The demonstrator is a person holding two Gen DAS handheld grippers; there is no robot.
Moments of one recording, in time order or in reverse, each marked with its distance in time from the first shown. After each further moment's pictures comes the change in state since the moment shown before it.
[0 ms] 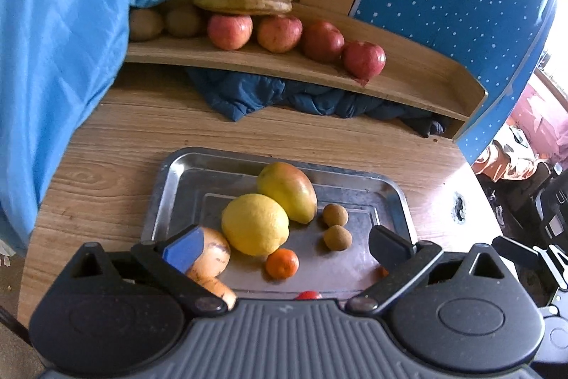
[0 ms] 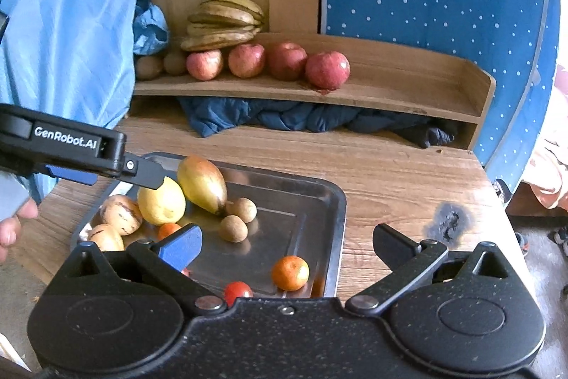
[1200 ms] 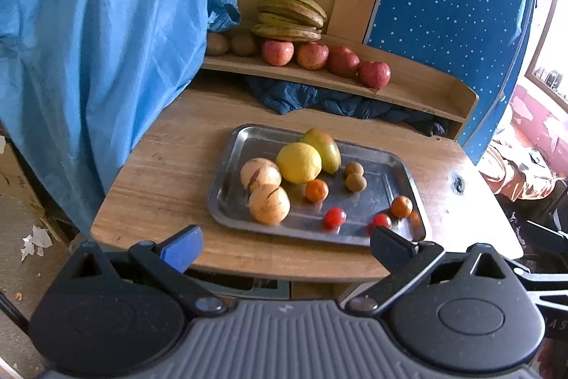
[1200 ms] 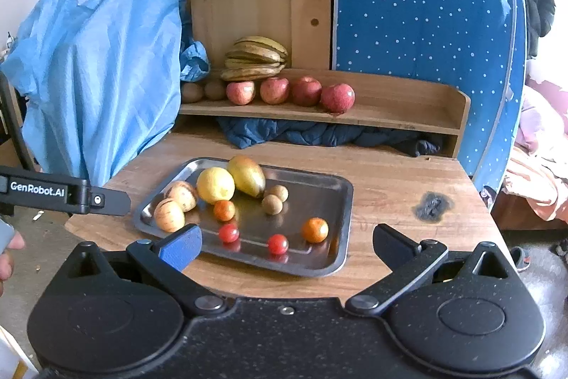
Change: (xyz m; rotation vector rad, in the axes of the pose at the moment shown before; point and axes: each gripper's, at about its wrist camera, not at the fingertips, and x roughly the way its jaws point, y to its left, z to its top) left arm -0.117 0.008 -0.110 -0.014 -0.155 0.107; right arm -0.112 0.022 -0.065 -0.006 -0.129 0.036
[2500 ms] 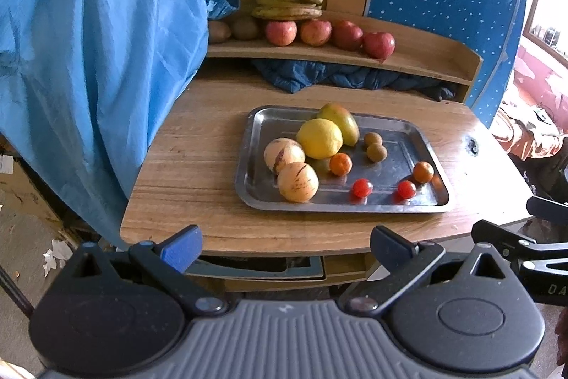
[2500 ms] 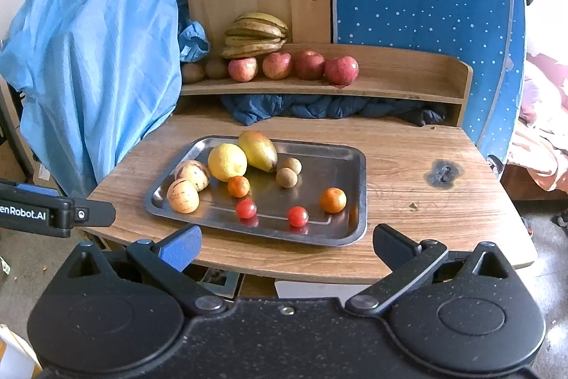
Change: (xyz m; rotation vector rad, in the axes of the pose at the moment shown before) left arm 0.001 0.021 0.001 0.110 0.081 0.030; right arm 0.008 0.025 -0.004 0.048 0.081 -0.016
